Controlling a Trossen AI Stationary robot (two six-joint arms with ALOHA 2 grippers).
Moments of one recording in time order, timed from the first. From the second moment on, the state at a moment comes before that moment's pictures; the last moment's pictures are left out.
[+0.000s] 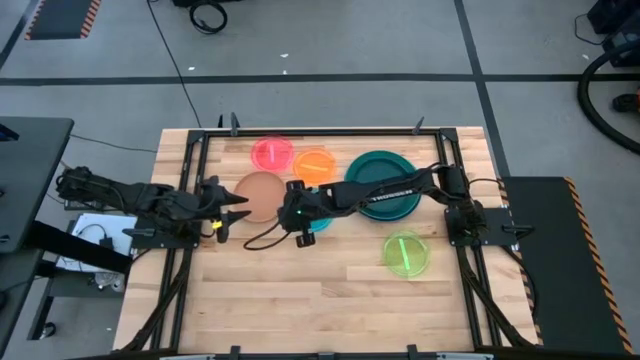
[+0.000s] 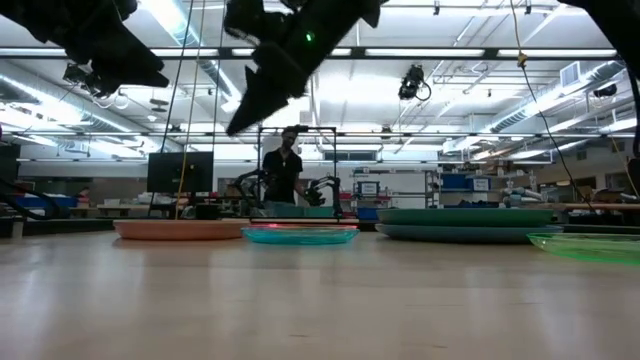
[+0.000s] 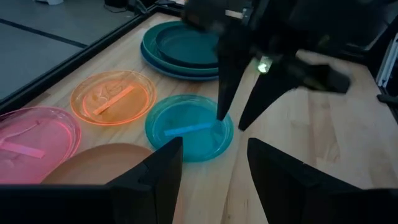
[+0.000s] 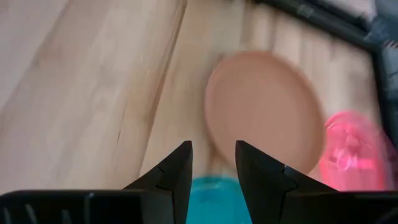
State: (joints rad) left arm -0.27 0.52 0.49 -0.43 -0.49 -0.38; right arm 0.05 2.11 1.78 -0.47 0.16 -0.31
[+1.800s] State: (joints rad) left arm -0.27 0.53 0.49 -0.58 -0.46 -0.49; right arm 0.02 2.41 1.93 -0.05 -0.05 -0.48
